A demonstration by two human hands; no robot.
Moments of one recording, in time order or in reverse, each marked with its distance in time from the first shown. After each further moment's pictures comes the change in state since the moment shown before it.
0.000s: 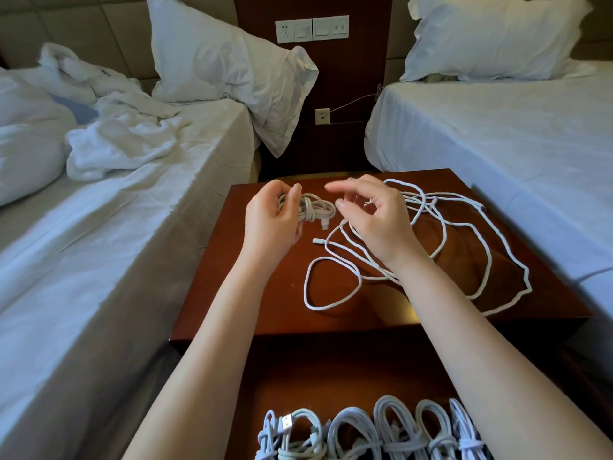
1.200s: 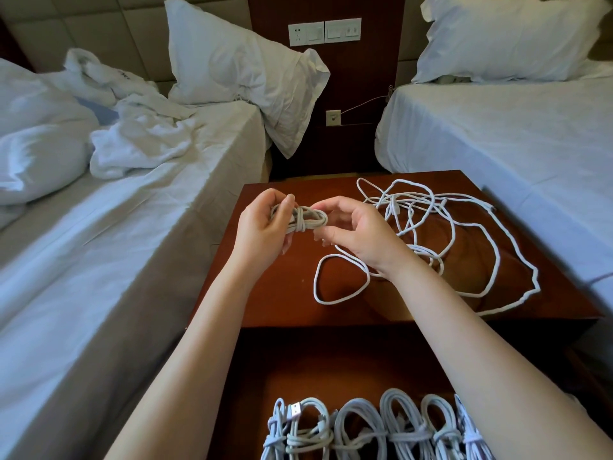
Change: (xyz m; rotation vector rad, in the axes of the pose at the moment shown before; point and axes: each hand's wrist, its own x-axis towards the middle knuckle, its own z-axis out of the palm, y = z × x) left_hand -0.011 -0.015 -0.031 0.027 -0.081 0.055; right_hand -0.009 -0.004 0.019 0.256 -0.351 0.199
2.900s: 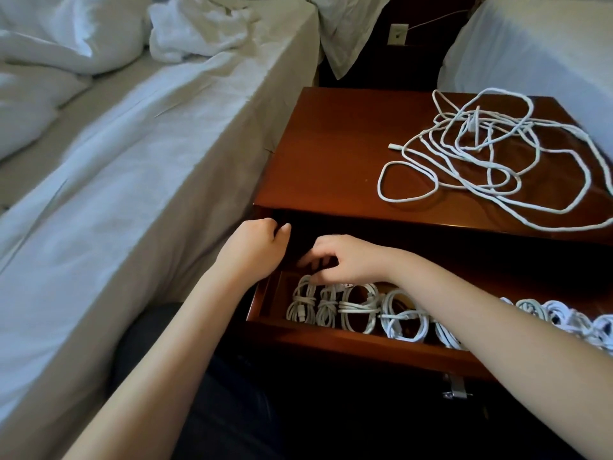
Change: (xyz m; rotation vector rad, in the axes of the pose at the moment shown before) left_hand -0.147 -0.068 -0.078 0.750 -0.238 -0.404; right_hand -0.076 0.040 0.122 -0.523 -0.791 0.226
